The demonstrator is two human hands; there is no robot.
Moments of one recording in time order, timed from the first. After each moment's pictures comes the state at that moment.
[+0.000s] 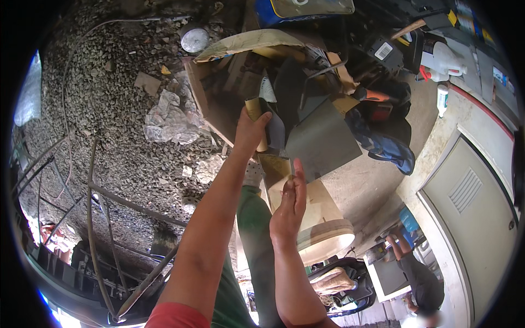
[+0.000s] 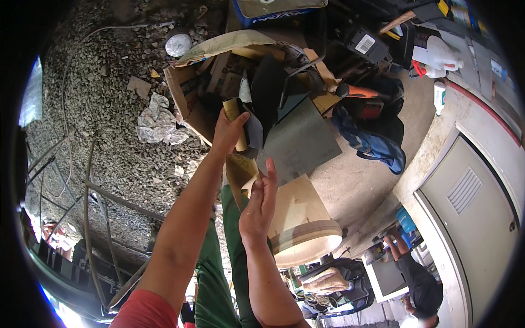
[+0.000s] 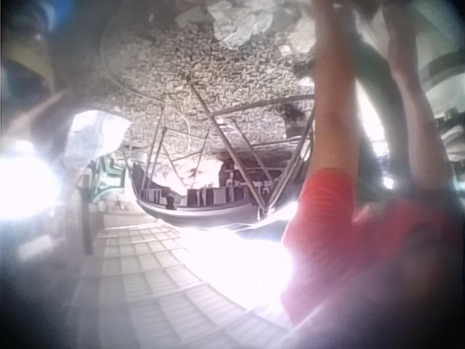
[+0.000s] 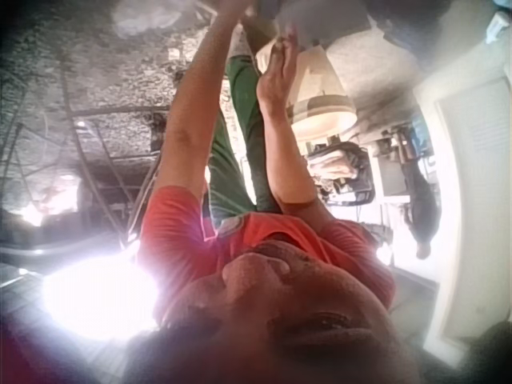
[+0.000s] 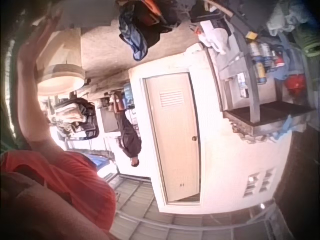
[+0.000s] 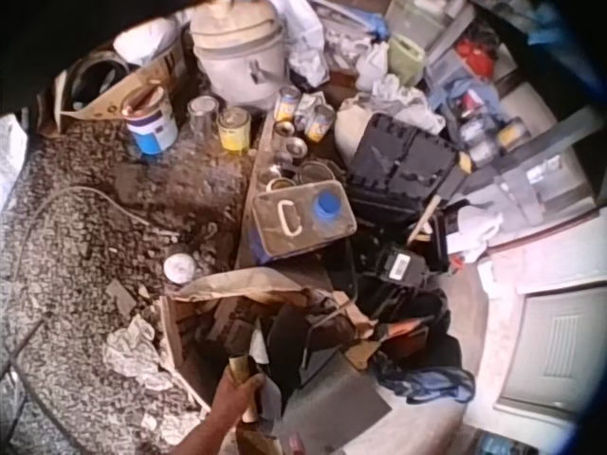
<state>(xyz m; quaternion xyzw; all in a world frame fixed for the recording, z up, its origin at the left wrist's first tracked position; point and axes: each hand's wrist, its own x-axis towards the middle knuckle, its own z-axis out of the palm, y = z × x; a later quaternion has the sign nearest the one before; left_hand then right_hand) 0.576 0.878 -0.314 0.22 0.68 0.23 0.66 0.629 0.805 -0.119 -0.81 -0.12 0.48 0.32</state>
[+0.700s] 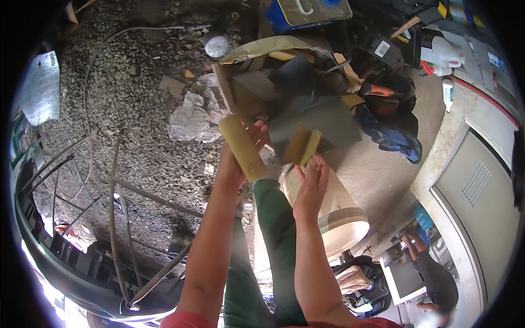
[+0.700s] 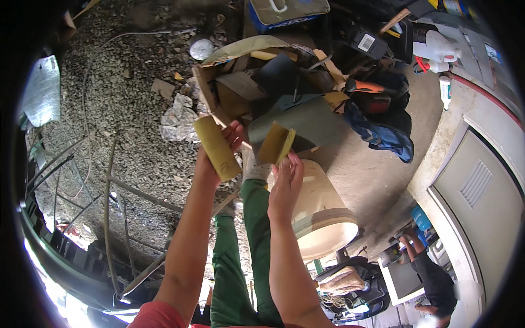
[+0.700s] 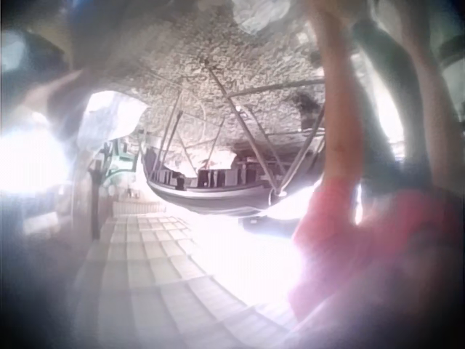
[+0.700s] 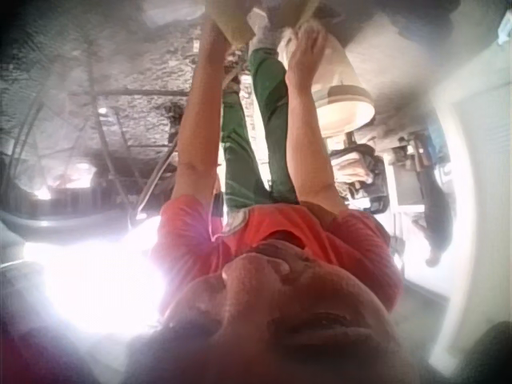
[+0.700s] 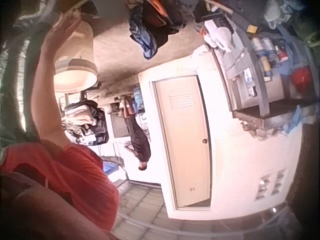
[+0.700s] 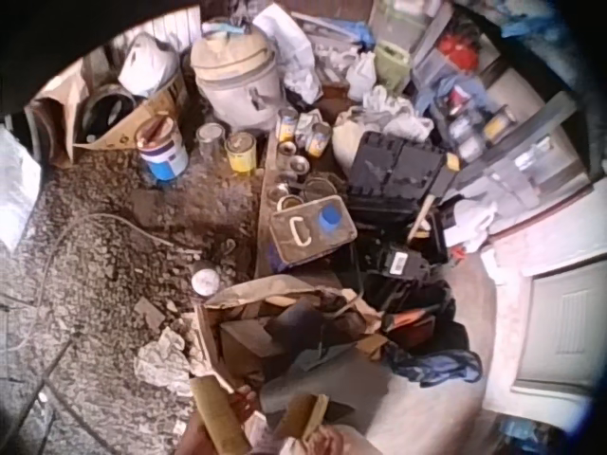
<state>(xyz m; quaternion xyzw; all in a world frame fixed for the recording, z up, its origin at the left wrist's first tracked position) 0.486 0.852 -0.202 -0.07 0.45 0.44 0.77 0.632 0.805 -0.117 -0.77 -0.02 0.47 0.43</state>
